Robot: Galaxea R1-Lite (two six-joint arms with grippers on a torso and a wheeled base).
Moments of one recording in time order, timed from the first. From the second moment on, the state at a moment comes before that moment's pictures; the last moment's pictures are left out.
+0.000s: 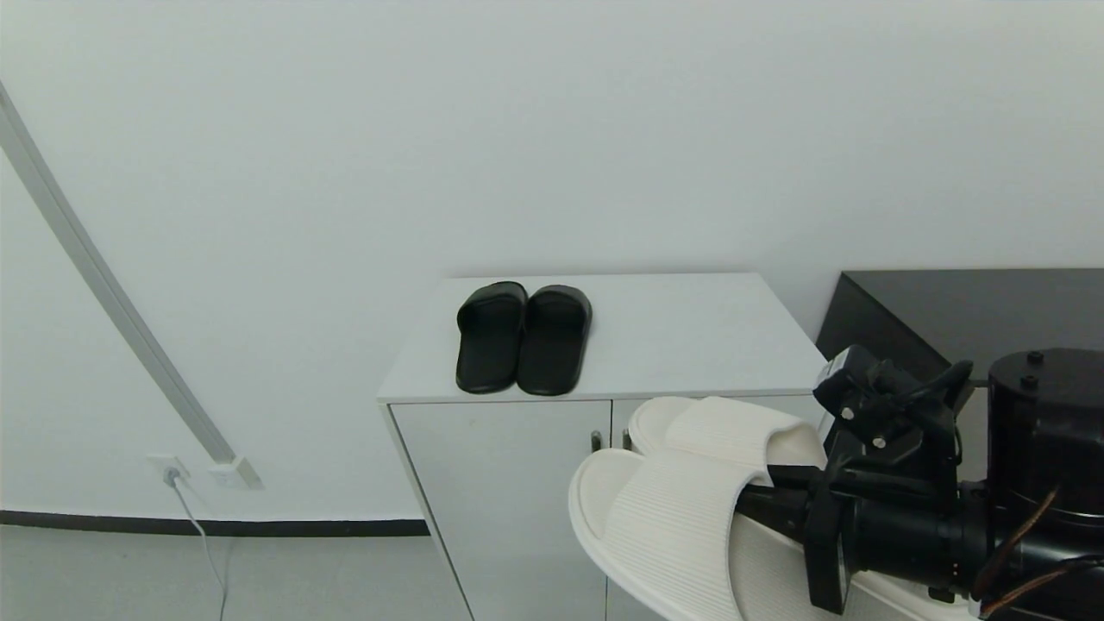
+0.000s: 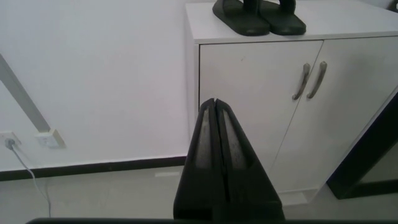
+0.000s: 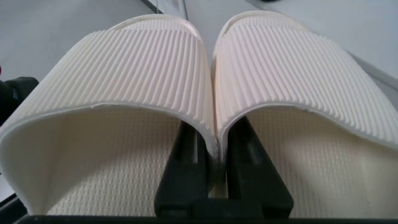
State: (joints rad) left arm 0.00 0.00 0.00 0.00 -0.05 0.01; right arm 0.76 1.45 -0.56 -0.60 0.17 0.01
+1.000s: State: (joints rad) left arm 0.00 0.00 0.00 0.00 -0.04 0.00; right arm 0.76 1.46 -0.55 -0.60 0.17 0.00
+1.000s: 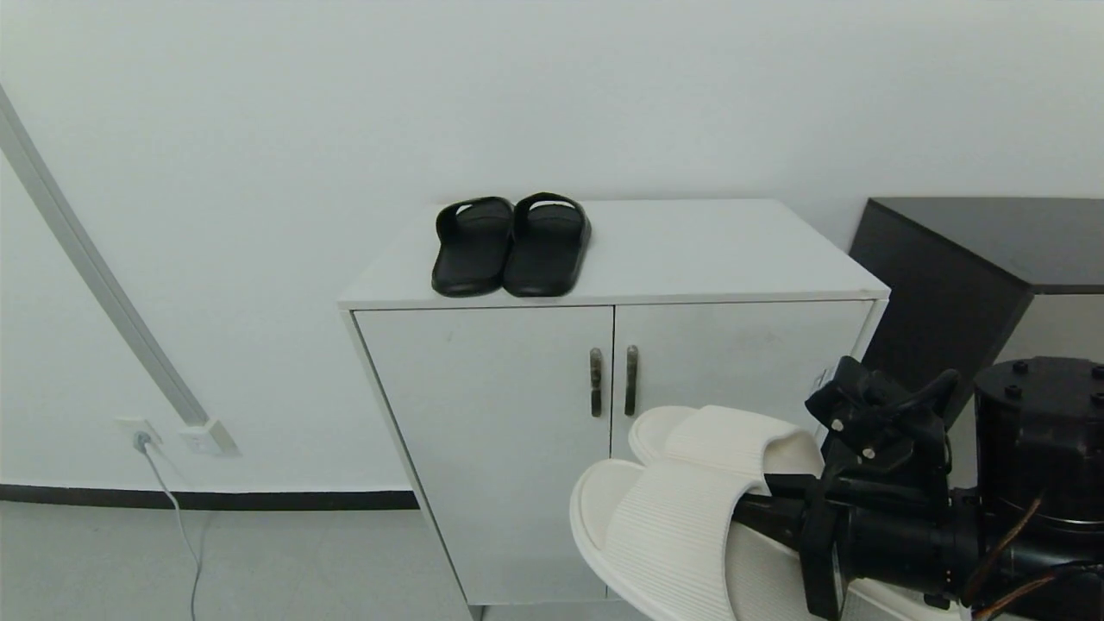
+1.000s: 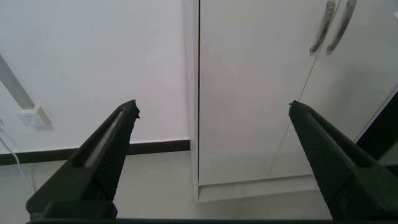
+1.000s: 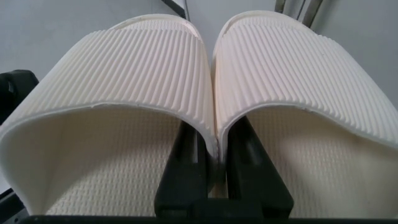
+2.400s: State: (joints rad) left arm 0.00 0.00 0.00 0.00 -0.05 0.02; right arm 0.76 1.46 -0.51 -0.63 0.17 -0.02
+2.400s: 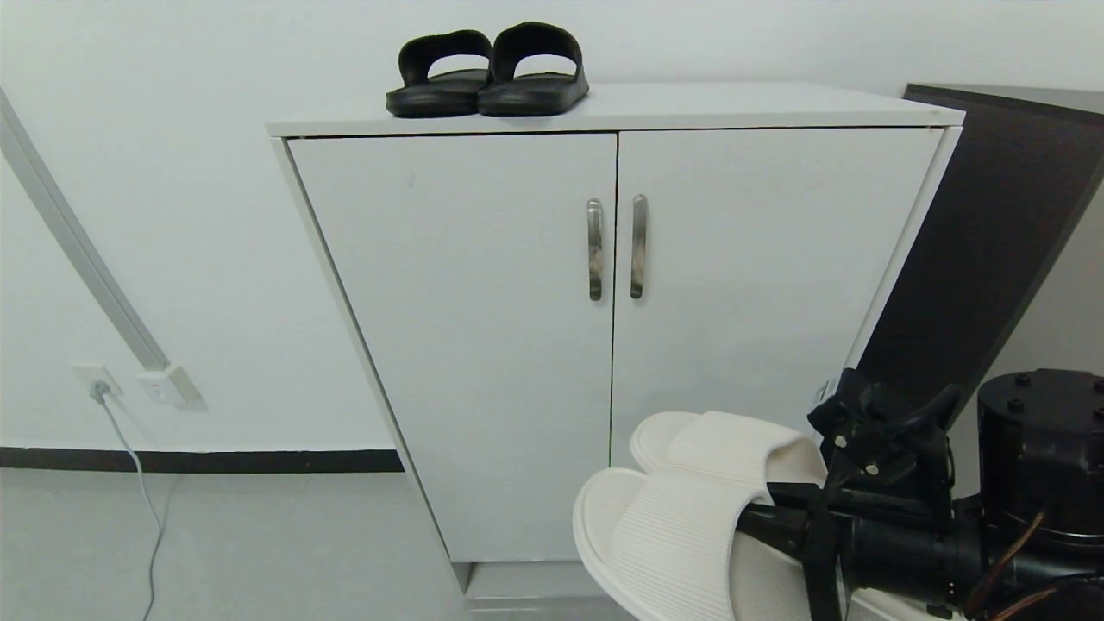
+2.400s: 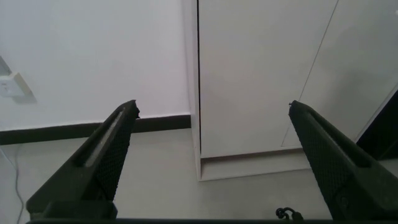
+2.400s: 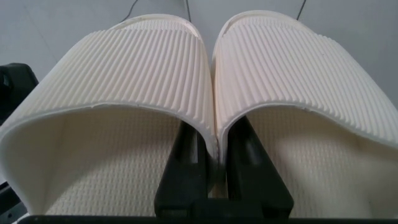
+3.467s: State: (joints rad) left arm -0.19 0.77 -0.42 -0.30 -0.35 -0.01; right arm 0.77 1.45 -0.51 -0.63 0.17 -0.05
